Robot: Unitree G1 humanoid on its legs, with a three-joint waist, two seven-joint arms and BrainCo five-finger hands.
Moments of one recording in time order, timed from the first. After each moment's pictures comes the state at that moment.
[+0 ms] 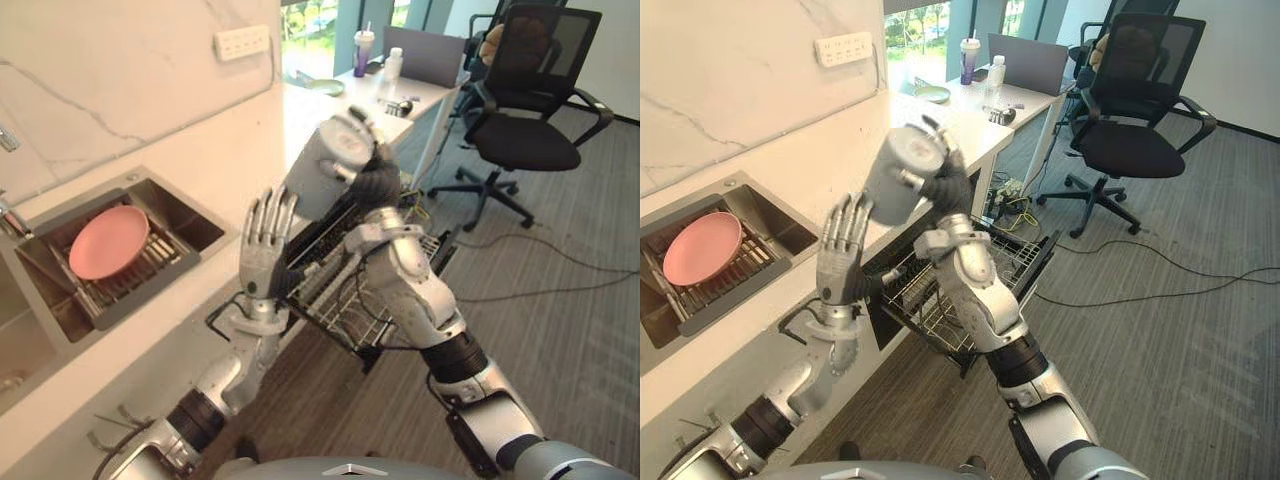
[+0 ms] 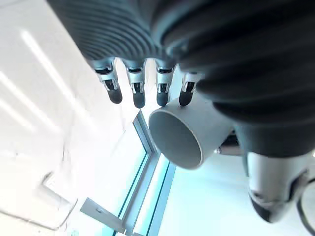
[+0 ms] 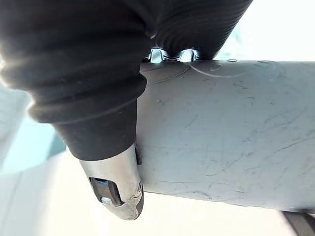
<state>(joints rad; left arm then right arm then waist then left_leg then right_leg) -0.22 0.21 -0.63 0.11 0.89 0.15 0.91 -0.53 -0.21 0.29 -0.14 0.59 -0.08 -0.34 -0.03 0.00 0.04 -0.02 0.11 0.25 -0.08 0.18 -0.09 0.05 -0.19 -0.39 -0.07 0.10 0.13</state>
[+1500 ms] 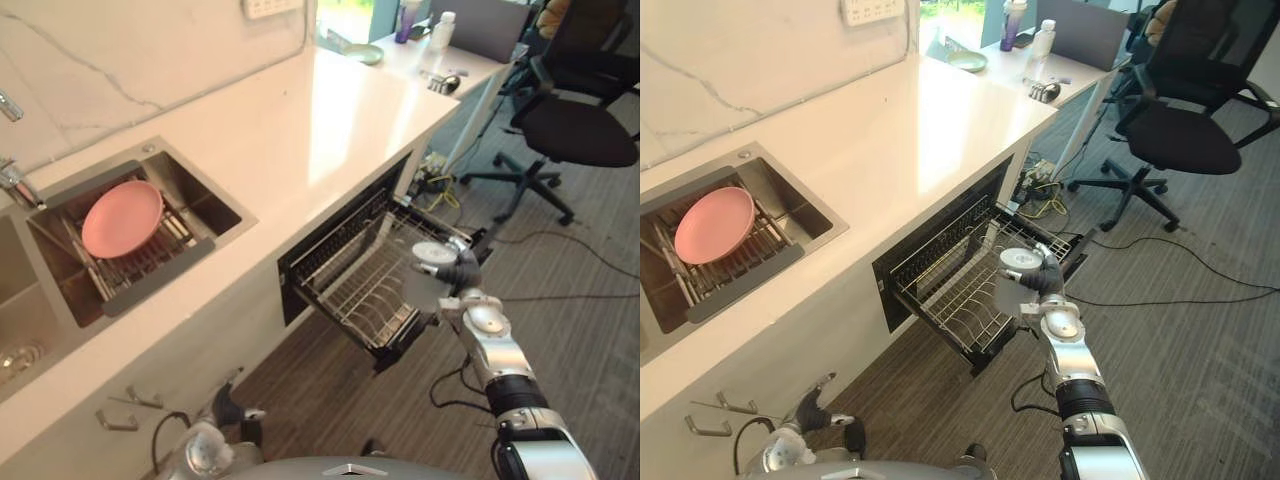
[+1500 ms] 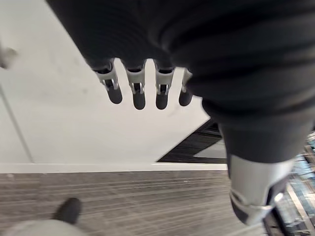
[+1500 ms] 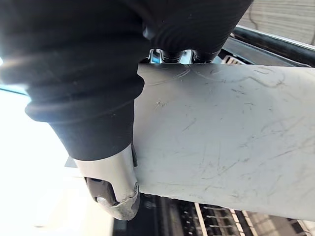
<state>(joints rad) 0.21 0.24 -0.31 0.65 0.50 -0.06 0.24 -0.29 -0.40 -0.01 0.54 0.16 -0.04 -0.10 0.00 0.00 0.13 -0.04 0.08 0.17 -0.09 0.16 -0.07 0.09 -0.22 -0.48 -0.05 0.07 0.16</state>
